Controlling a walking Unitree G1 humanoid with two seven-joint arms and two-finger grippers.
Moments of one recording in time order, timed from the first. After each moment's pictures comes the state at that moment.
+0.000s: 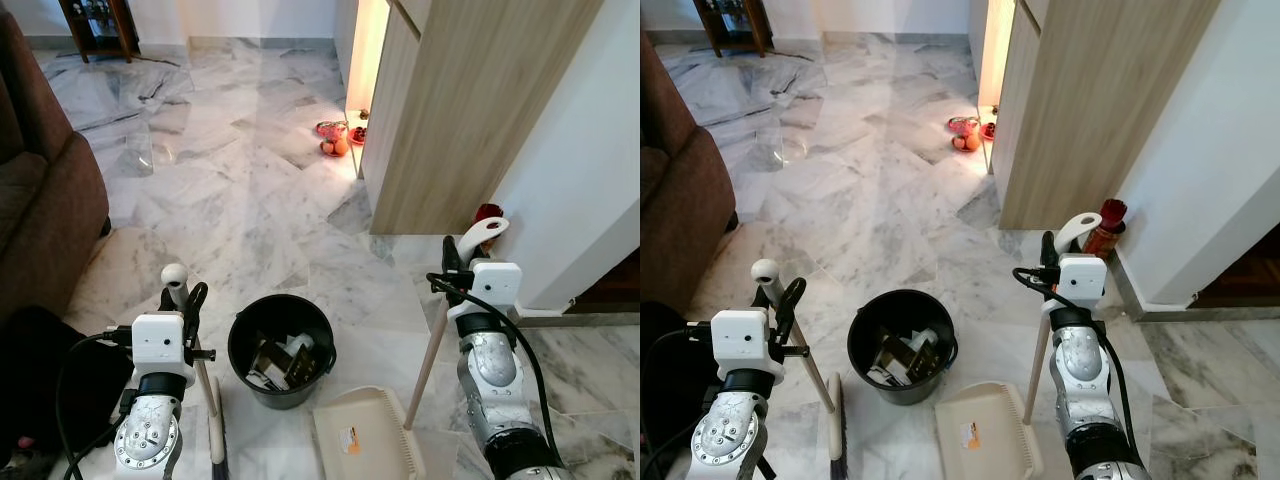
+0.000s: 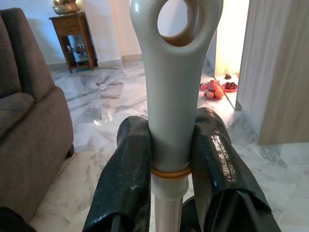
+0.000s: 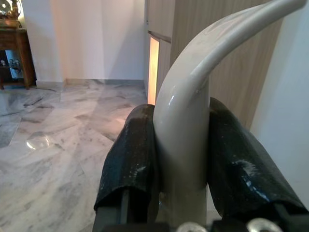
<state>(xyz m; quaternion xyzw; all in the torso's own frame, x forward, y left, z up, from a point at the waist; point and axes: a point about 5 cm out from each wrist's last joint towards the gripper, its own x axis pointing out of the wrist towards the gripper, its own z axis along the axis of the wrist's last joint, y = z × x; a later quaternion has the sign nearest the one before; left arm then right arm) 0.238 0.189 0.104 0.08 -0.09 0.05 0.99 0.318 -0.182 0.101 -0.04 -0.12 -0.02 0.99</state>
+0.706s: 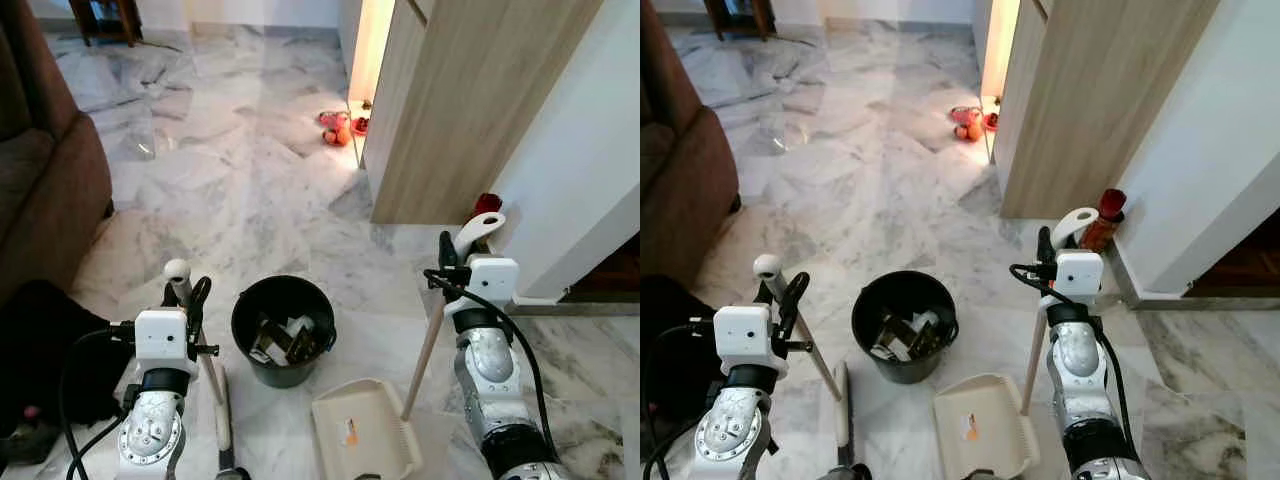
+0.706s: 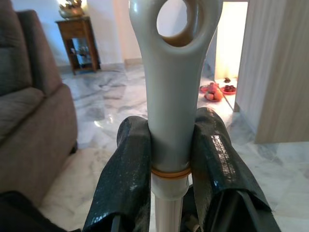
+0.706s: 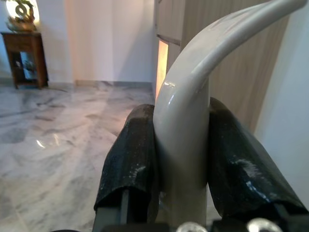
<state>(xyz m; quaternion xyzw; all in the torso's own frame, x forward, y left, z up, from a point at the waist) 0.241 0.186 0.108 0.08 -0.10 0.04 0.99 0.321 -0.178 0.105 -0.03 -0.13 -0.02 0.99</state>
